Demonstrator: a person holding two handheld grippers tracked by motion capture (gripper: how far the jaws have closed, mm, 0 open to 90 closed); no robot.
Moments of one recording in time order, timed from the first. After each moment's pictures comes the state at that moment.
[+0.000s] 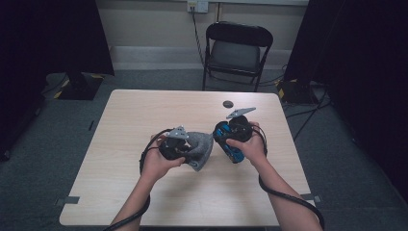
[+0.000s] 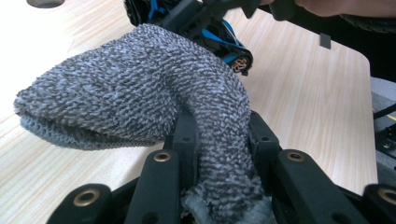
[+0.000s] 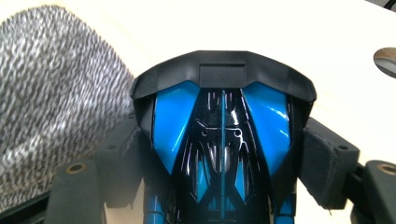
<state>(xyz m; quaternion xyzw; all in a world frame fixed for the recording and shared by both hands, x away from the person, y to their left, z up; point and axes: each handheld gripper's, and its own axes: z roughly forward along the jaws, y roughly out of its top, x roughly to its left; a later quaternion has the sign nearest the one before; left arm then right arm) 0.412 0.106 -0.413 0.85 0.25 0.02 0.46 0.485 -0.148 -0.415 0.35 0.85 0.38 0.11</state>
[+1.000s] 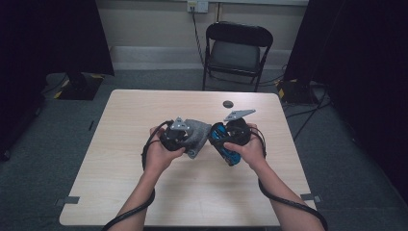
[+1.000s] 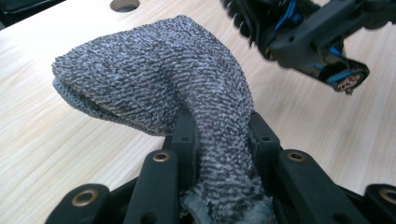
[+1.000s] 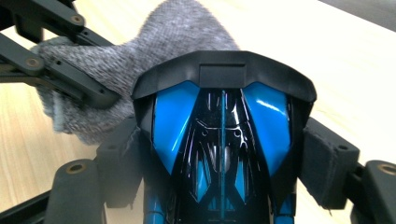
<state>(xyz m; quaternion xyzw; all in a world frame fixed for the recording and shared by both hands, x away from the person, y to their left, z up) 0.435 0.103 -0.408 0.86 0.30 0.11 0.41 0.464 -0.137 -0.401 0.31 0.85 0.42 0.10</state>
